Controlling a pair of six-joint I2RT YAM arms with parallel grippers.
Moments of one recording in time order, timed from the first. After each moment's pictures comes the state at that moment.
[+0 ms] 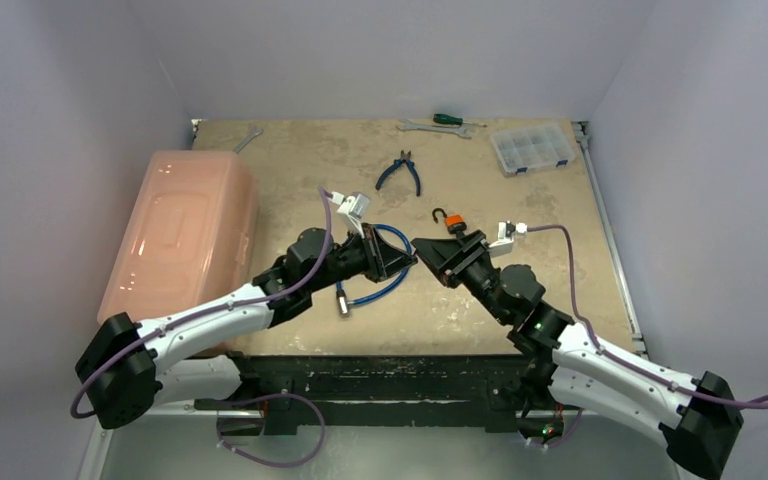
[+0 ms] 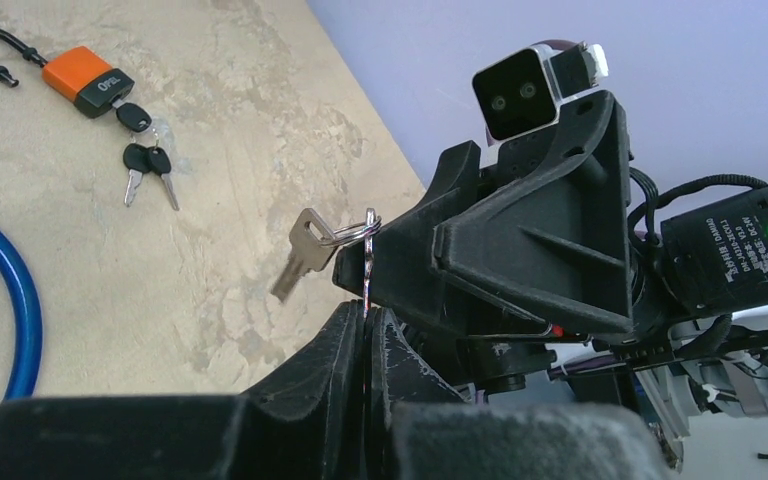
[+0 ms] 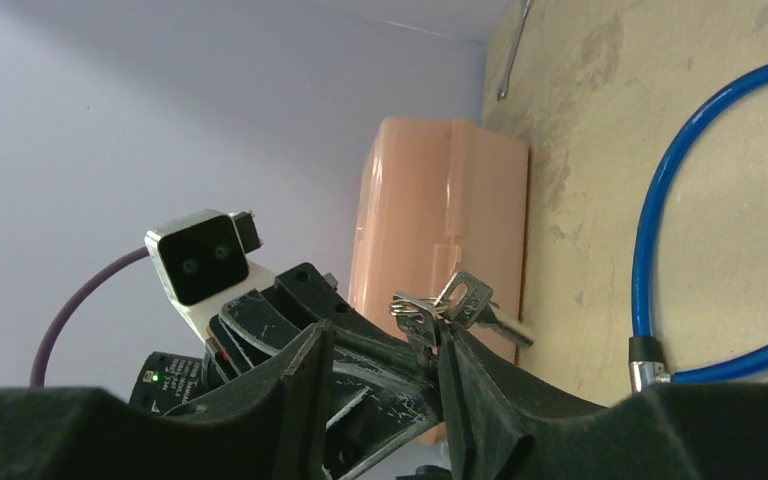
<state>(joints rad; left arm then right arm) -0.88 1.16 0.68 0.37 0.18 -0.80 0.86 0.76 0.39 0.38 0.23 1.38</state>
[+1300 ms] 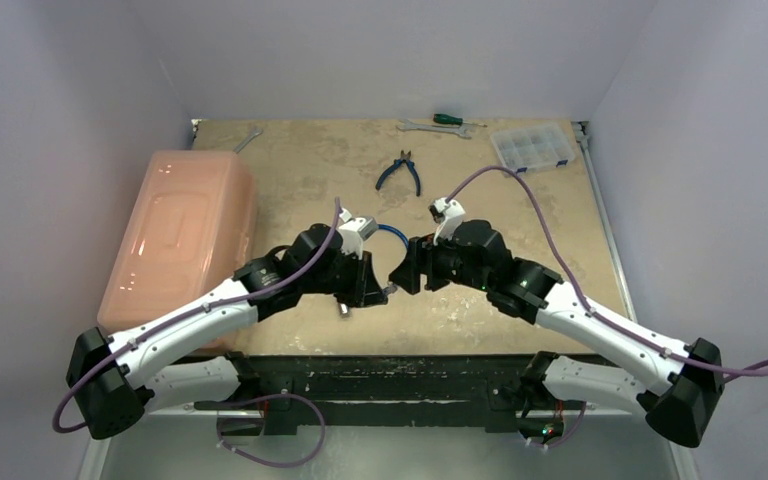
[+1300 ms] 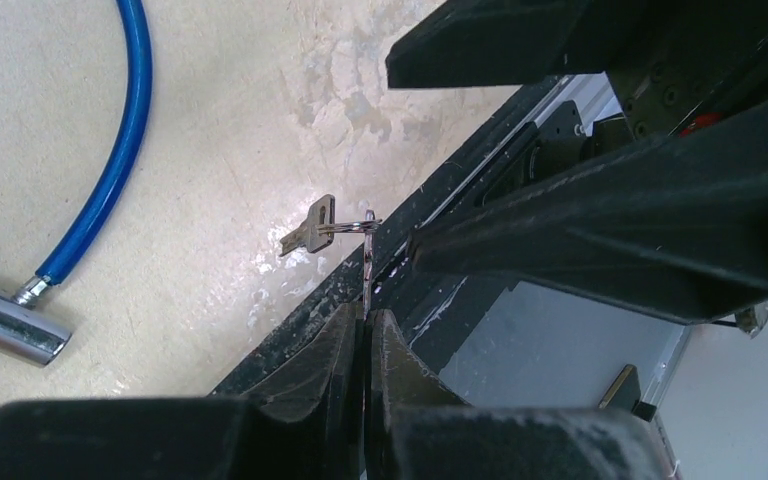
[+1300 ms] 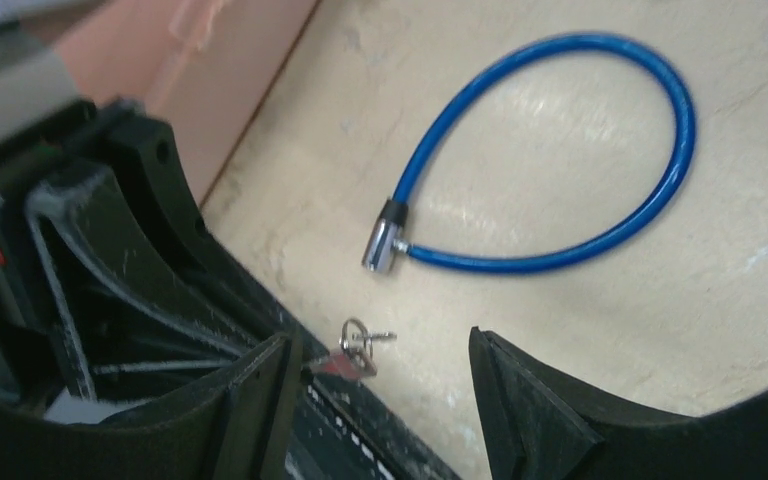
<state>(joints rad) -0.88 1.08 0.84 -0.39 0.27 -0.64 0.86 1.02 0.84 -0.28 -0.05 0.56</state>
